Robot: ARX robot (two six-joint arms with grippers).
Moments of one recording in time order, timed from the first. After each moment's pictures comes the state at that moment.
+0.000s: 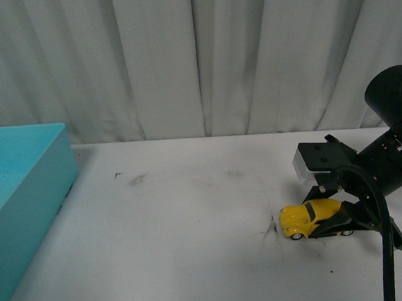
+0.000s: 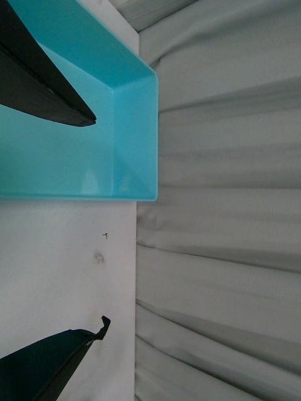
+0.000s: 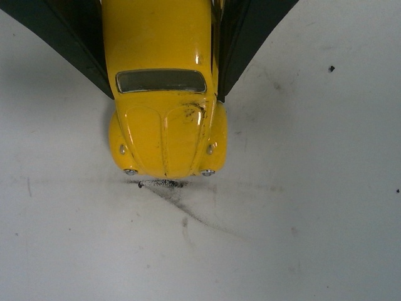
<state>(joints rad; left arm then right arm) 0.00 0.01 0.01 0.00 0.00 0.00 0.06 2.35 1.52 -0.60 -0.63 -1.55</state>
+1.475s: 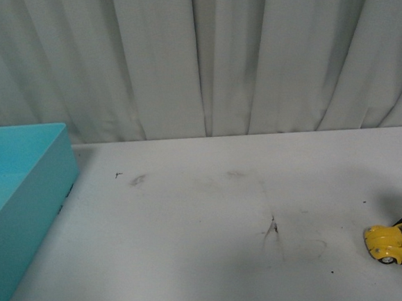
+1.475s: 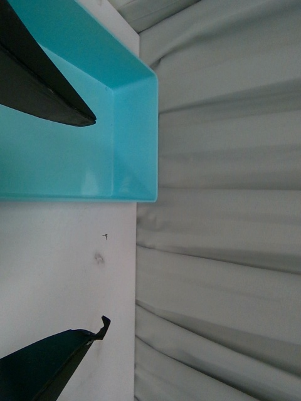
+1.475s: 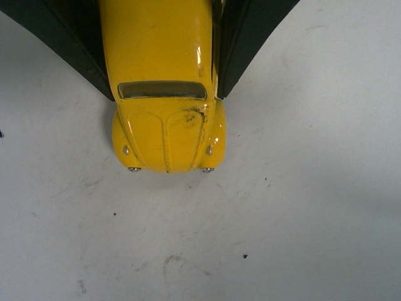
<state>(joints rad) 0.00 0.01 0.01 0.00 0.00 0.00 -0.28 2.30 1.30 -0.64 -0.75 -1.73</state>
